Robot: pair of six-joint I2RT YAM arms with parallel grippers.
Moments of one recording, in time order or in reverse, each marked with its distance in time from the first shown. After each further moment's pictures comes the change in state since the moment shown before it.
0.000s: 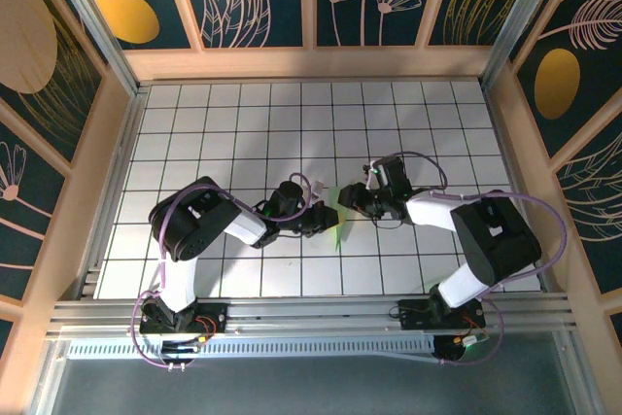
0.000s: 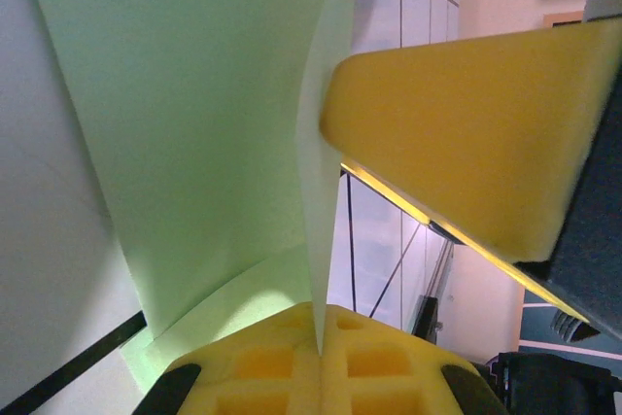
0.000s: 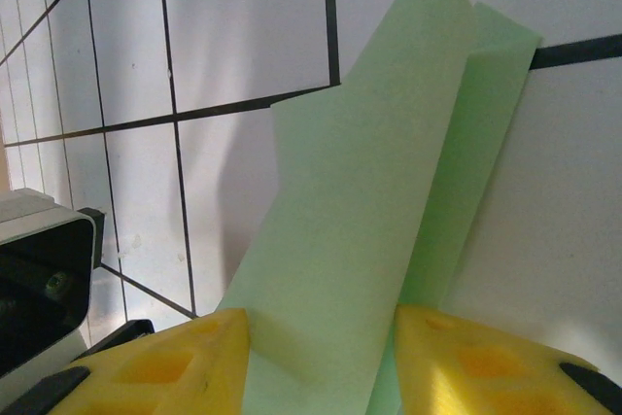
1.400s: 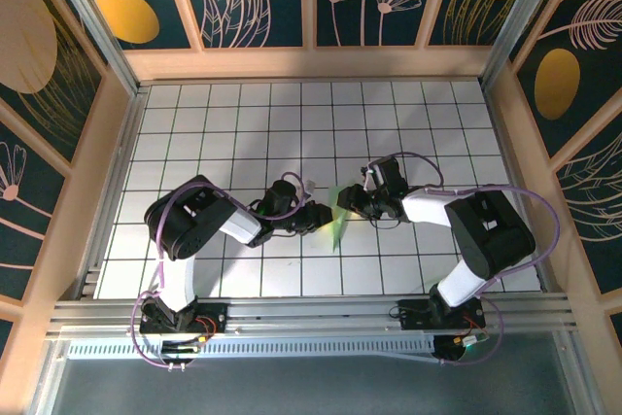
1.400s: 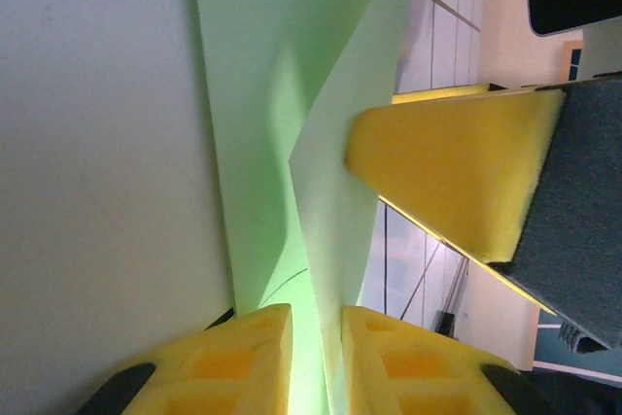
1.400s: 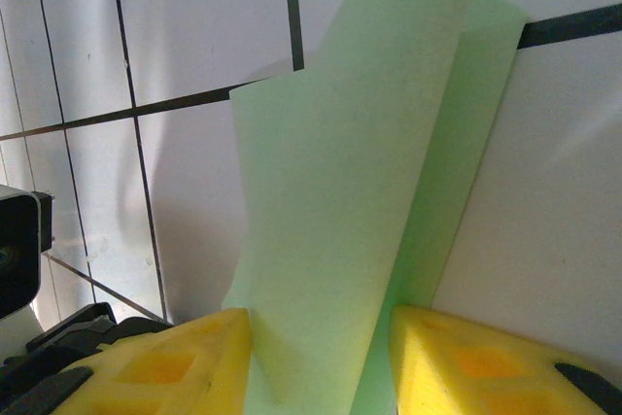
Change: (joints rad) left arm 0.046 -0.016 -0.032 -0.027 -0.008 0.028; right arm 0.015 0.048 0.027 -0.032 0.023 0.000
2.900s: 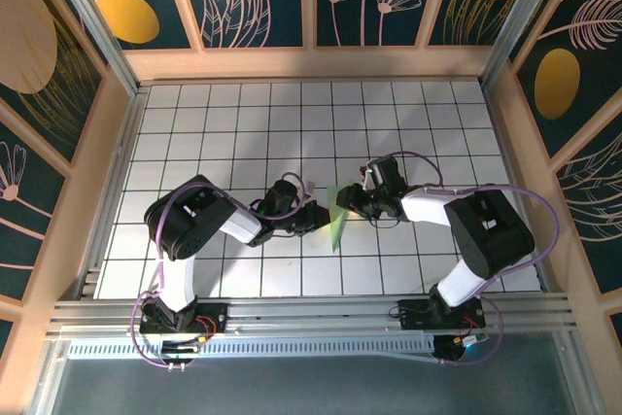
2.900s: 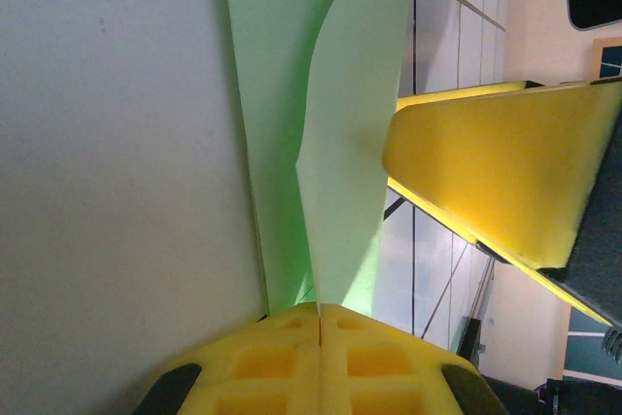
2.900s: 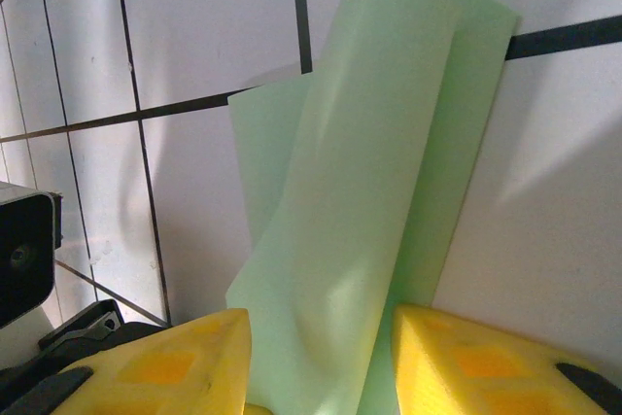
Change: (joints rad) left arm -0.003 0.000 0.006 -0.045 -0.029 0.040; right arm 0.005 0.002 0.009 -0.002 0.003 0.004
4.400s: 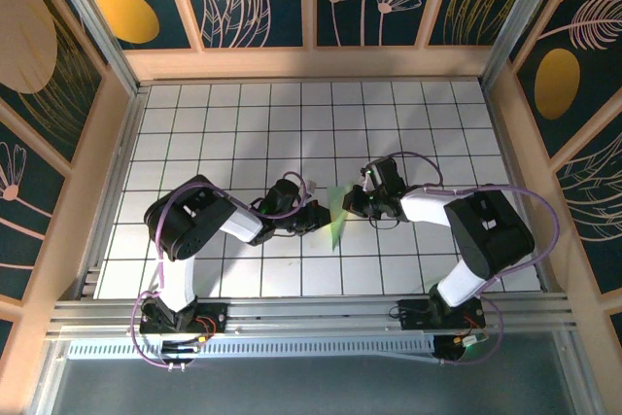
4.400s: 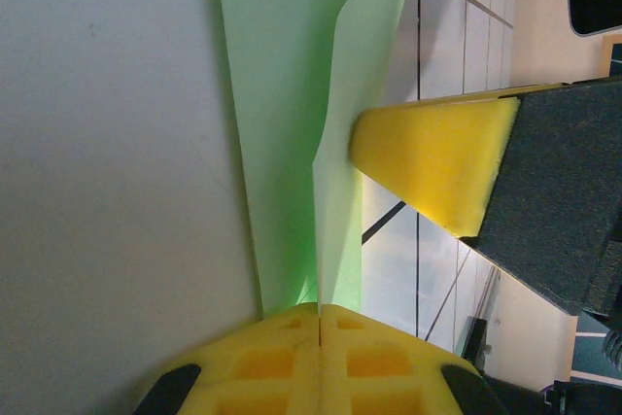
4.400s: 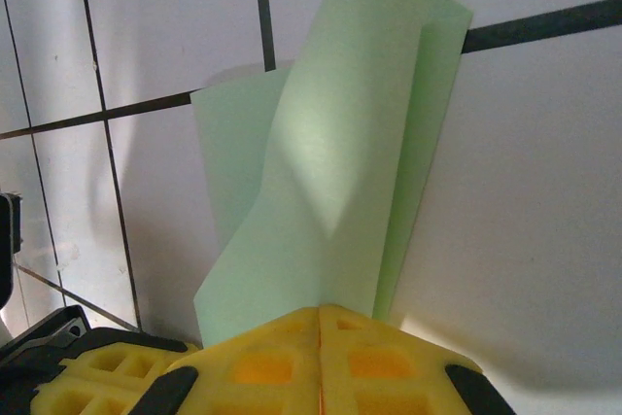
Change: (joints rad) left arm -0.008 0.000 0.018 -0.034 -0.004 0.011; right arm 0.006 -0.001 0.006 -0.043 0.049 -0.016
